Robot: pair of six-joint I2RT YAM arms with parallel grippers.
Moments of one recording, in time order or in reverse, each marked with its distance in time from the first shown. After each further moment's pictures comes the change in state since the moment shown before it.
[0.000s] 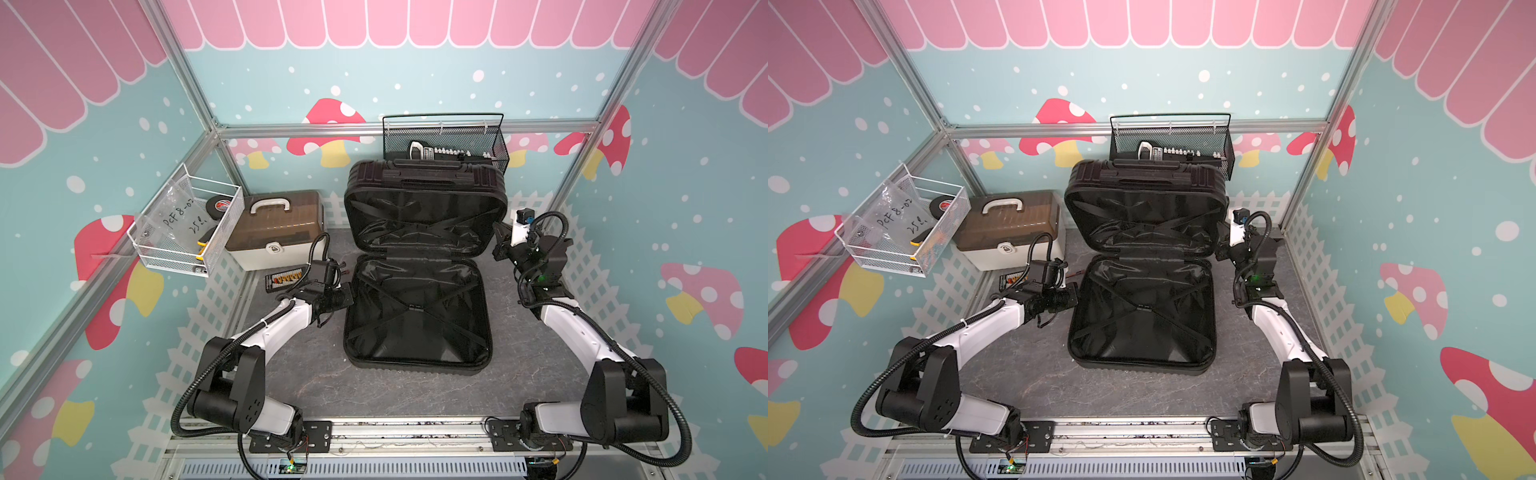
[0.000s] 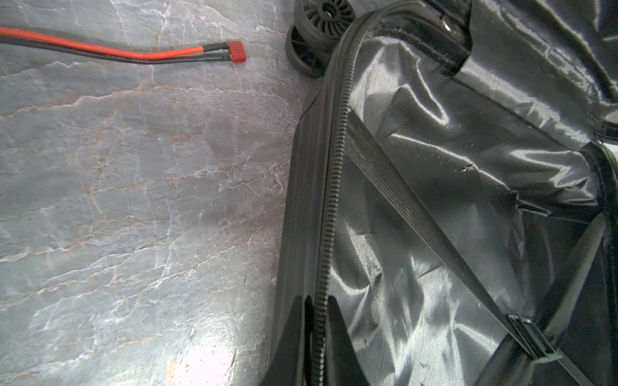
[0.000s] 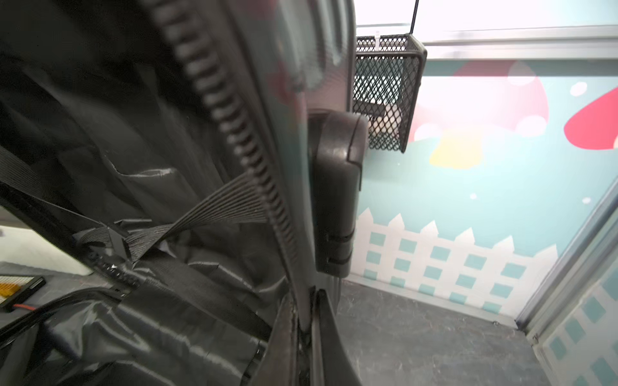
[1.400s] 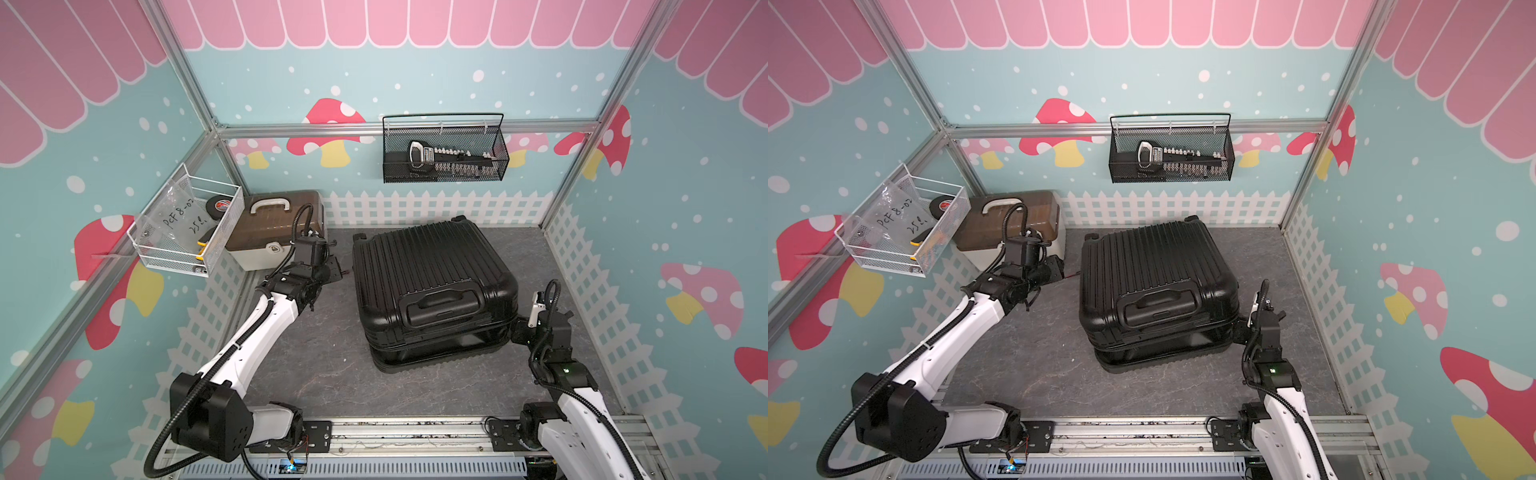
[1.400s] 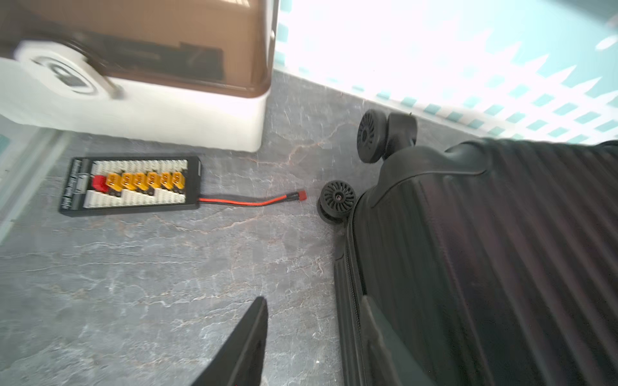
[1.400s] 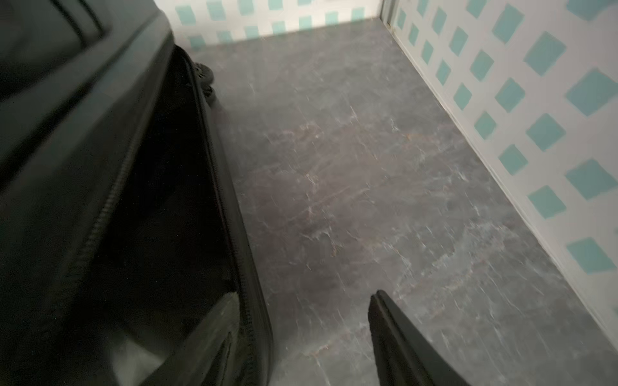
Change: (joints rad) left arm -0.005 -0.177 0.243 -0.210 -0.348 0.068; right arm 0.007 -0.658 -0.449 -0.814 0.478 0.202
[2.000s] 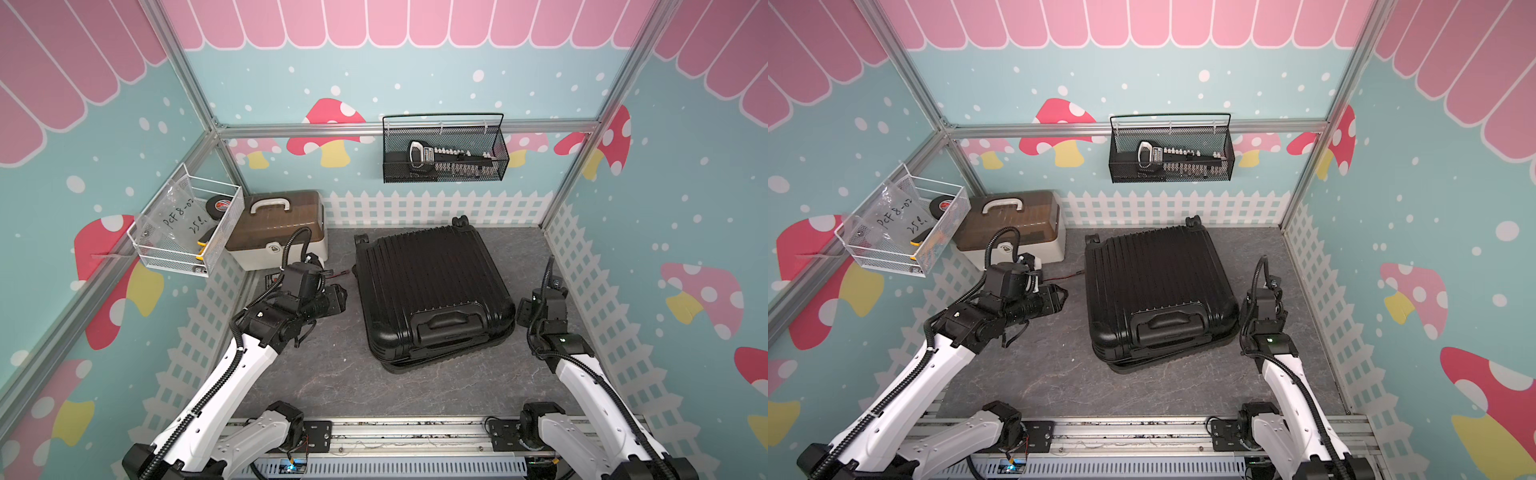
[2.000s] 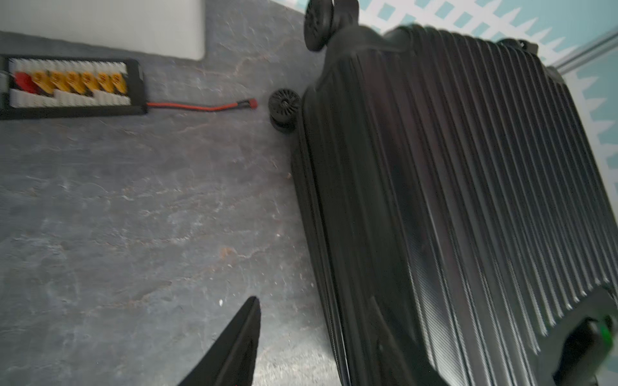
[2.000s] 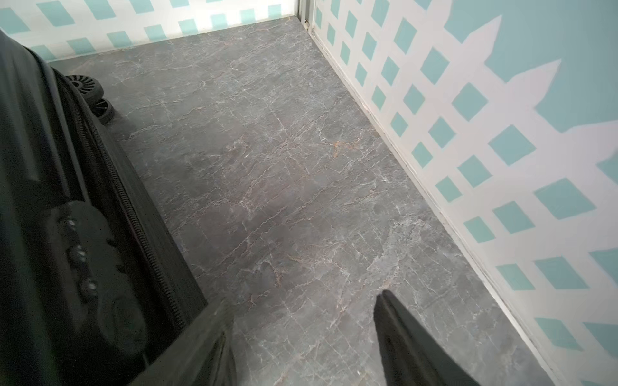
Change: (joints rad) left arm -0.172 -0.286 -0.071 -0.317 0.153 -0.113; right arm -0.003 0.260 0.162 0.018 0.214 0.020
